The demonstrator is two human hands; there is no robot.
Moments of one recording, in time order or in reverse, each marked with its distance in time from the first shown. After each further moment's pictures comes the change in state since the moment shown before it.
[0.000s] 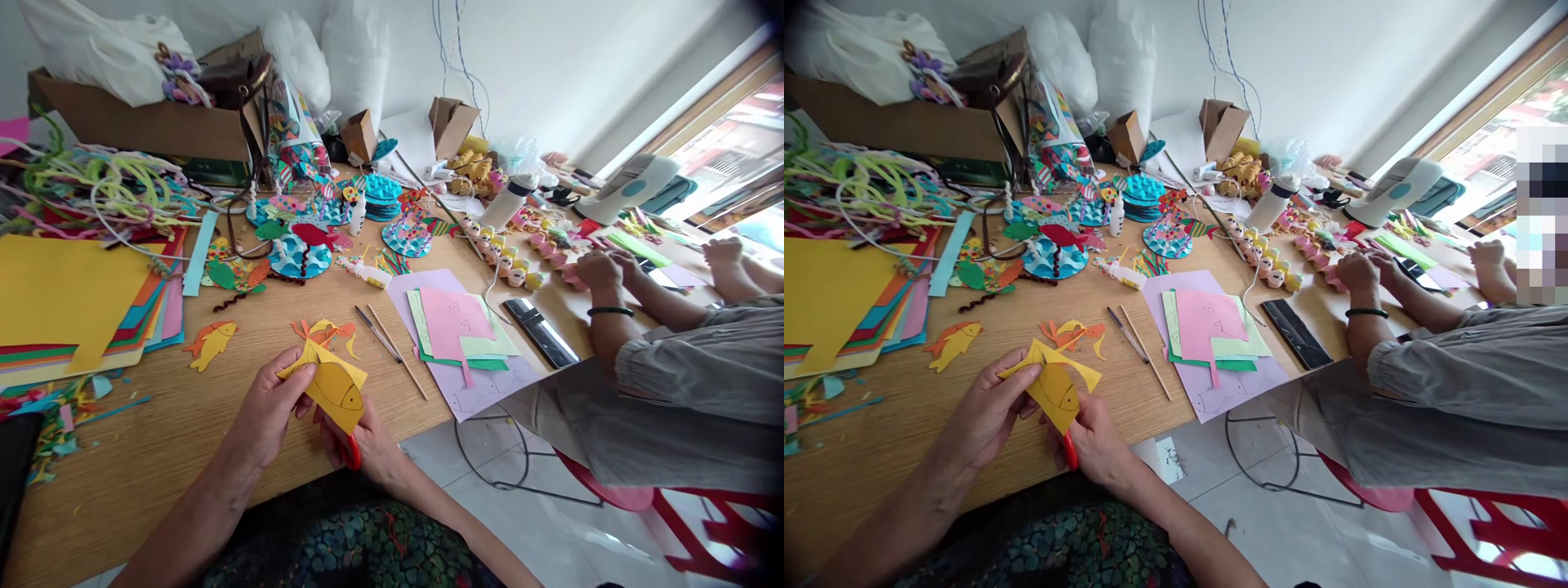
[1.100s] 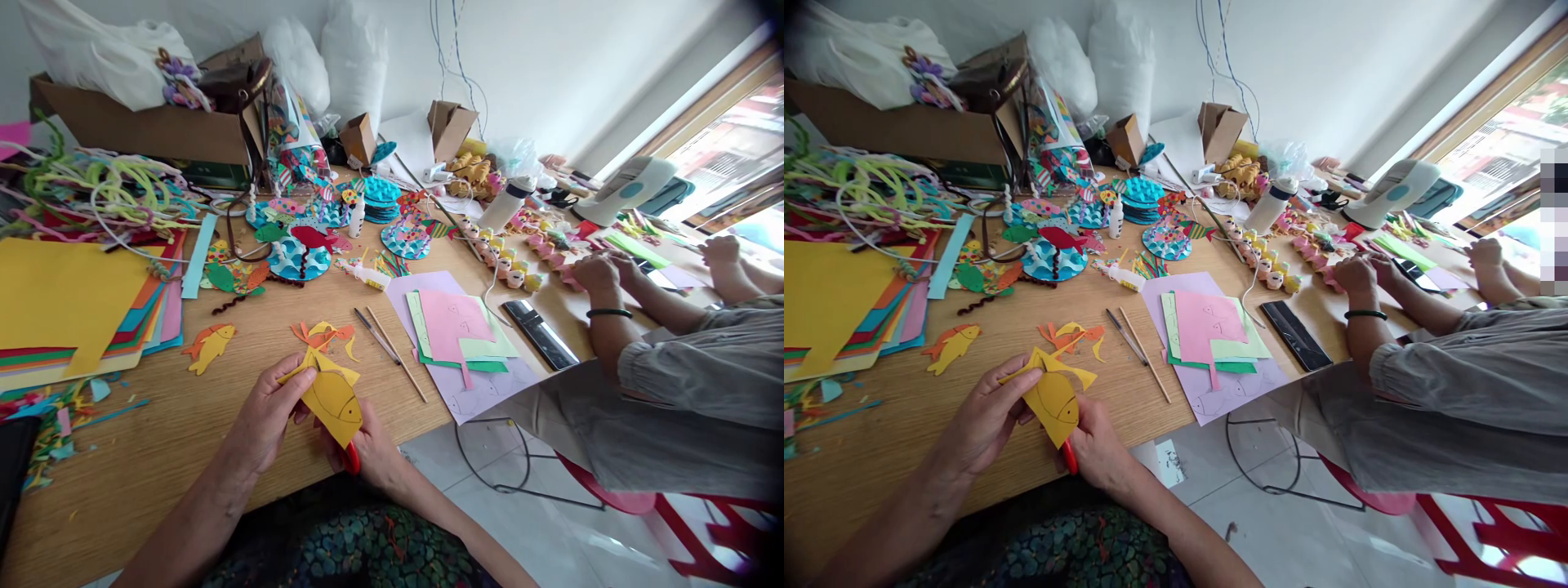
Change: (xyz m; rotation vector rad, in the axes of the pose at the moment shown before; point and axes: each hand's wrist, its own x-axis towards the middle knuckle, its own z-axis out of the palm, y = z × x) left_hand 0.001 -0.003 -0.002 0.021 -0.020 -0.035; right_hand 0.000 -0.002 -0.004 -0.073 -0.029 -0.054
